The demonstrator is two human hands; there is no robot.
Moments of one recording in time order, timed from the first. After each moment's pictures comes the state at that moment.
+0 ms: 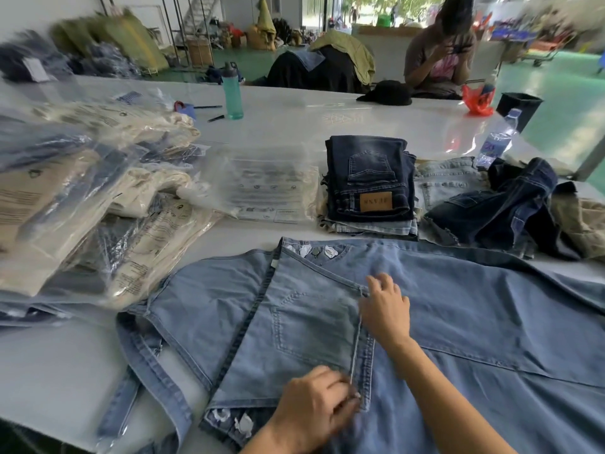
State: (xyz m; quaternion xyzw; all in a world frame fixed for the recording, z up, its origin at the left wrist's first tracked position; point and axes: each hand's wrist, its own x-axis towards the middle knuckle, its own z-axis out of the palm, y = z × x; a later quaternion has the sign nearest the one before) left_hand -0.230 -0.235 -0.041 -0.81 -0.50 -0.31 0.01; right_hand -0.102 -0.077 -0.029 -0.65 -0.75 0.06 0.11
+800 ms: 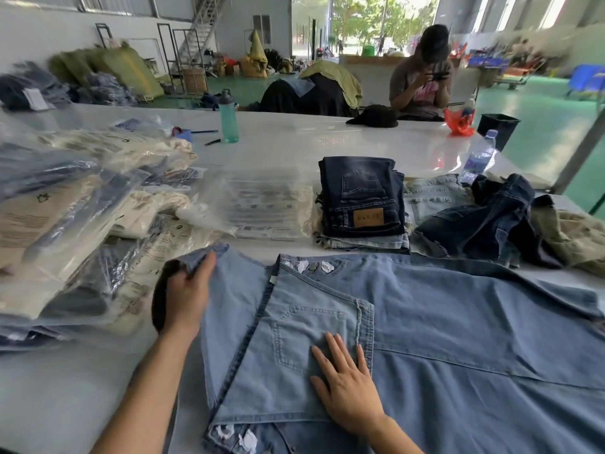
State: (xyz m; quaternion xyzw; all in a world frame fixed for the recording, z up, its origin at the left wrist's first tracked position) left_hand -0.392 -0.173 0.058 -0.33 -0.62 -0.68 -0.21; right_hand -0.124 -0.185 -0.064 -0.48 -0.87 0.03 0.08
